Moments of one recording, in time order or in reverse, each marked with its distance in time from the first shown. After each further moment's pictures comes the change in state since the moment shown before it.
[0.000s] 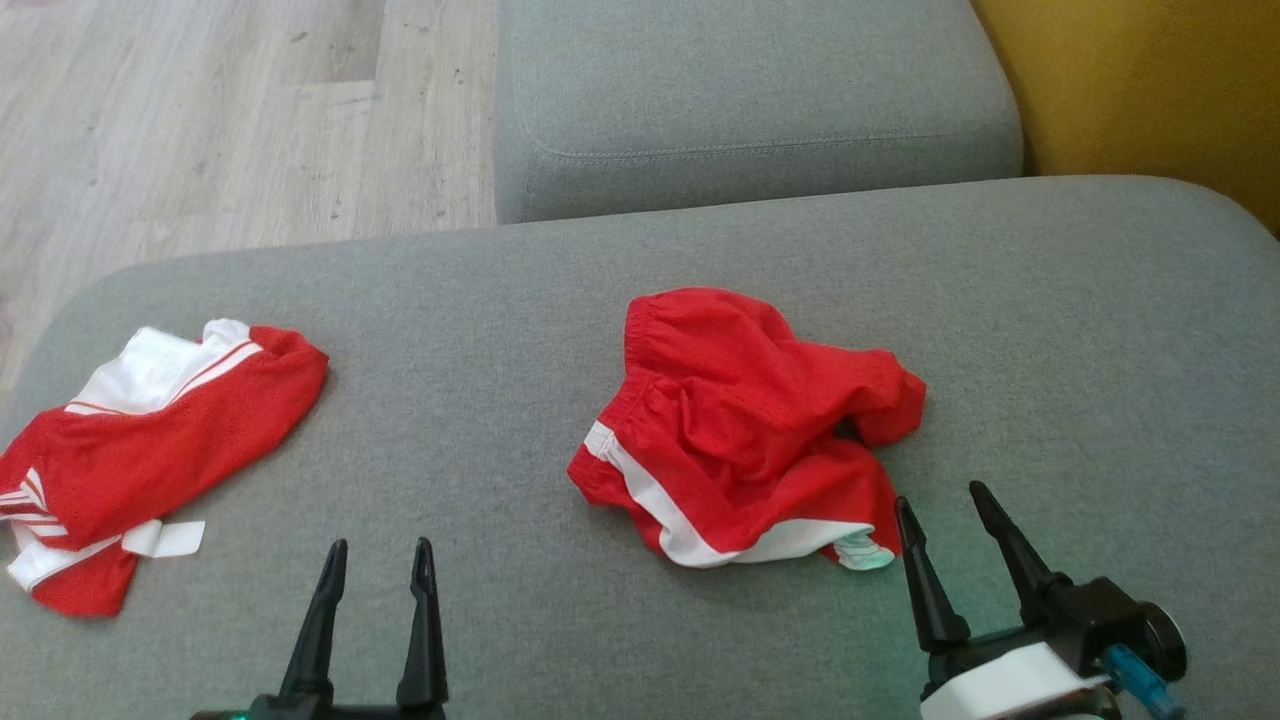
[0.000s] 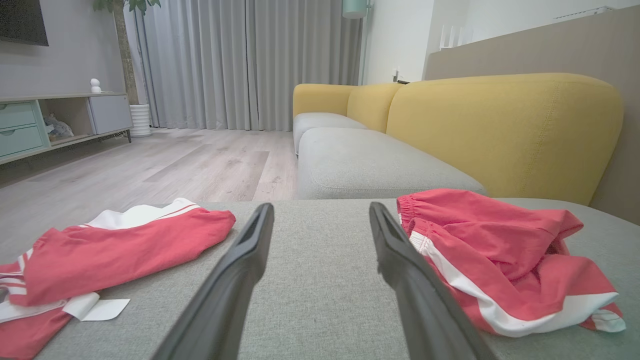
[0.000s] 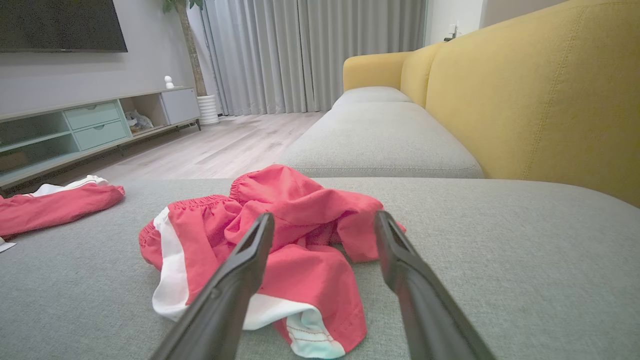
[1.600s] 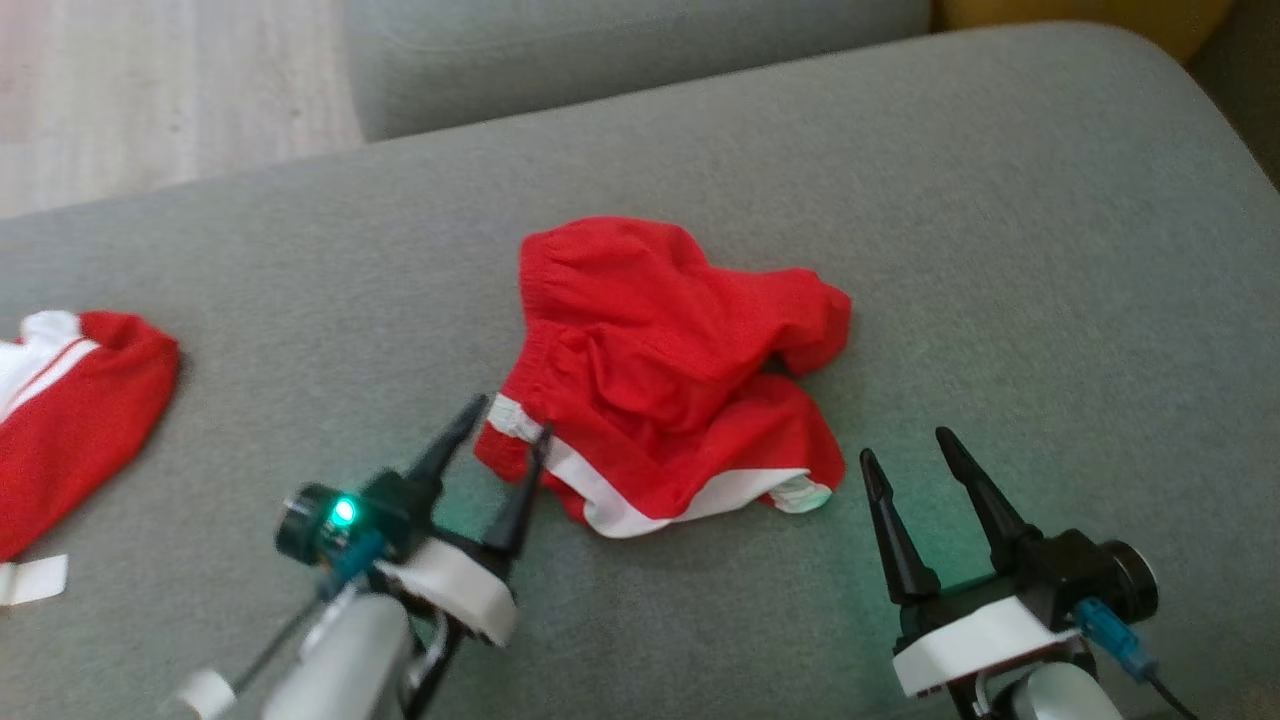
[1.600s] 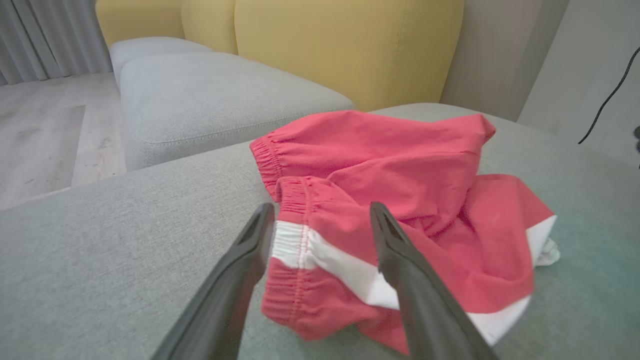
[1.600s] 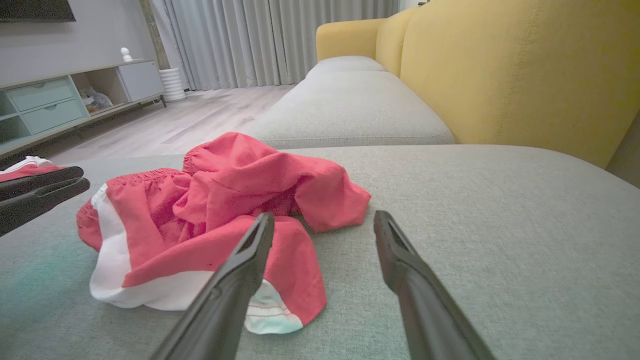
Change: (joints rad) left arm -0.517 0.086 -0.302 0.509 -0.104 -0.171 0.000; right arm -0.080 0.000 0.049 -0.003 -0.018 0.000 0.000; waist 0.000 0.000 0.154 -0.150
